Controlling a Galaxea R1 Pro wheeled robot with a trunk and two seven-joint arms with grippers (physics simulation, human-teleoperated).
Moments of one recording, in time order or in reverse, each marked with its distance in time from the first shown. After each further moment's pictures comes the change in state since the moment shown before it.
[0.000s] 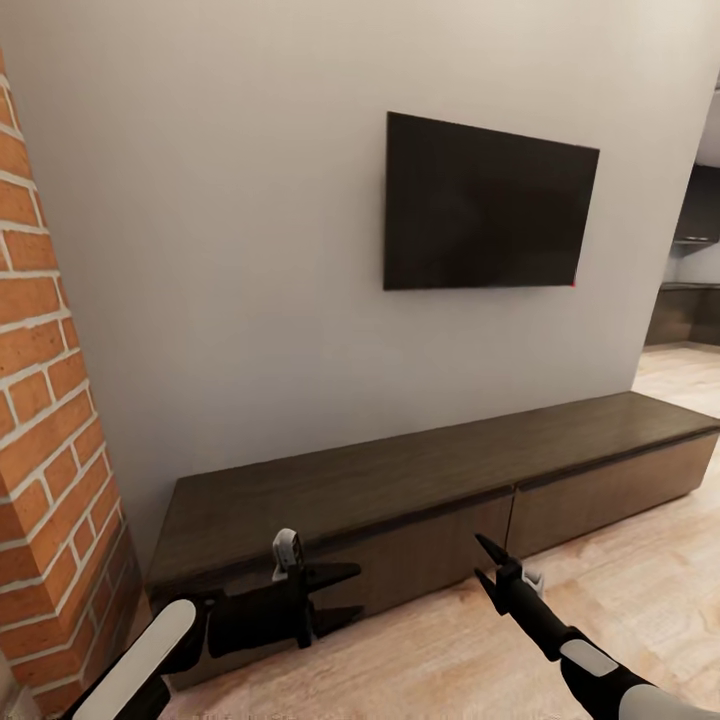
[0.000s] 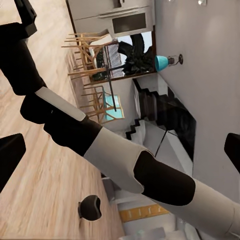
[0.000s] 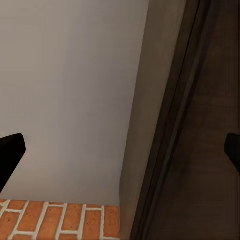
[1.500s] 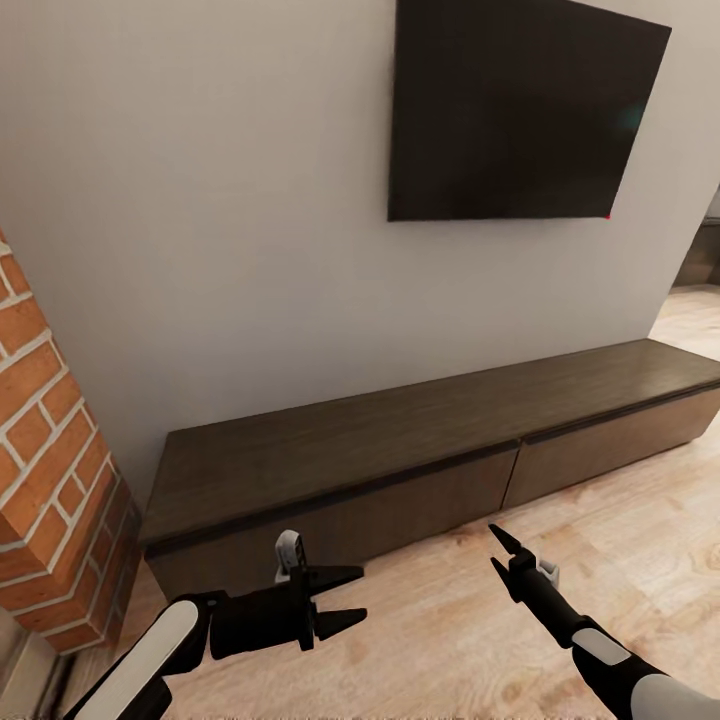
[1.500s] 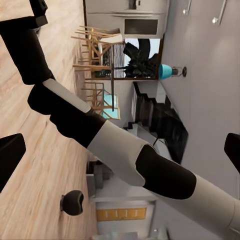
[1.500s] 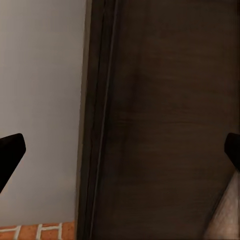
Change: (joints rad) left arm 0.000 -0.003 -0.009 -0.003 -0.001 0.000 0.003; right arm -0.022 -0.042 0.001 -0.011 -0.007 -0.062 -0.014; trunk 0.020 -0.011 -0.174
